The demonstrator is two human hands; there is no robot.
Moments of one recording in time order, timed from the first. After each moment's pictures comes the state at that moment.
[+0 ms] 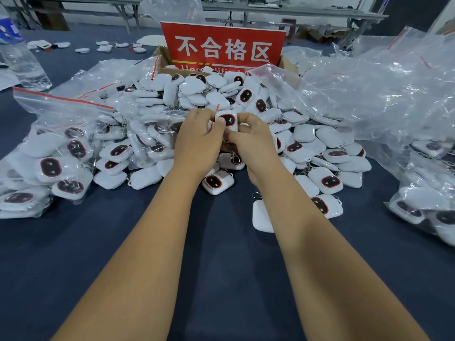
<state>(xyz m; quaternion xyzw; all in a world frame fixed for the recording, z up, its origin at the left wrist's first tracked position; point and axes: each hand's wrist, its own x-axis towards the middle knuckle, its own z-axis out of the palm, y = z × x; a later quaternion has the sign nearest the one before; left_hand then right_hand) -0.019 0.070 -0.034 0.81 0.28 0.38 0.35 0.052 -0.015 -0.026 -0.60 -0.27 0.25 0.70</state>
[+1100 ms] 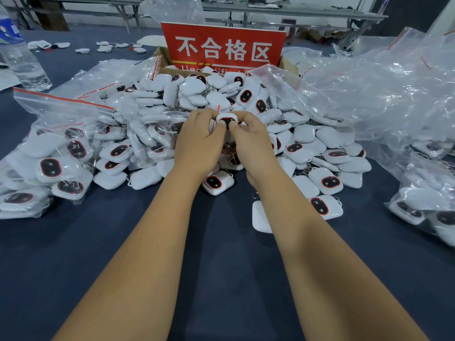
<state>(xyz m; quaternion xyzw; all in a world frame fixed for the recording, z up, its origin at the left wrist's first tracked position) -0.021 0.069 -0.034 0.82 0.27 0.38 0.34 0.046 -0.013 -0.023 -0.64 -0.28 0.21 0.68</state>
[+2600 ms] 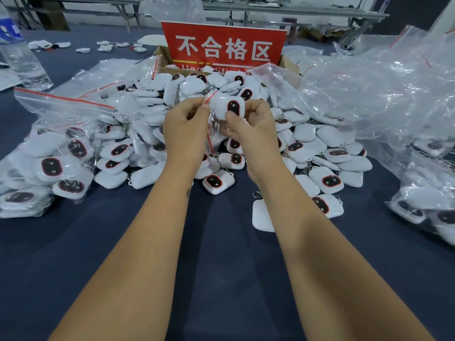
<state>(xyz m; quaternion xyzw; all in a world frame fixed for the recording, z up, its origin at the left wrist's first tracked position) -0.031 0.064 -0.012 0.65 0.27 0.49 0.51 0.043 -0.018 -0.016 -0.55 -0.28 0.19 0.76</state>
